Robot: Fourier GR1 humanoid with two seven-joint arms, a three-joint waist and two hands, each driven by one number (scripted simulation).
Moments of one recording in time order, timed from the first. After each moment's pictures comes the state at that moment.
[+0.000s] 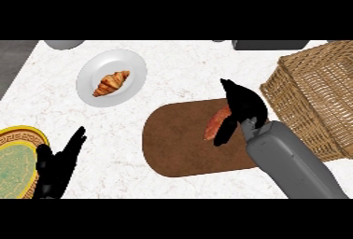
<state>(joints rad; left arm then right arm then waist) 0.11 0.36 -0.17 -1.45 0.23 0.14 0.17 -0.62 -0.30 0.50 -1.39 0.40 0.20 0.98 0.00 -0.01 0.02</state>
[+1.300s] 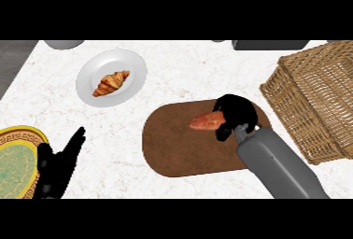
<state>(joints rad) 0.12 0.32 -0.13 -1.47 0.18 0.12 0.21 -0.58 -0.22 0.50 -1.22 0.59 0.22 0.83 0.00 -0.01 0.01</state>
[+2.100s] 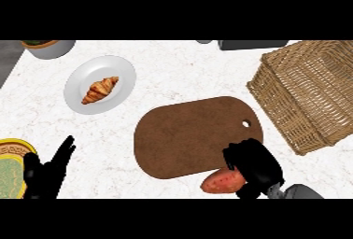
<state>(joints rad) 0.19 0.32 -0.08 -1.50 0.18 0.12 0.22 -0.25 -0.53 0.76 -1.66 0.76 0.20 0.44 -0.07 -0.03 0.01</state>
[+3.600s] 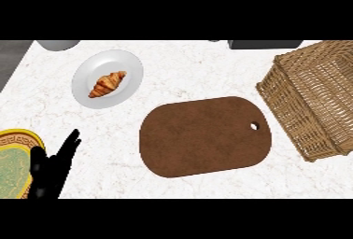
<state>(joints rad) 0.15 0.30 -0.08 -1.51 0.15 0.11 0.24 -0.06 -0.93 -0.47 -2.14 -0.40 0.09 0.52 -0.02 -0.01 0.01</state>
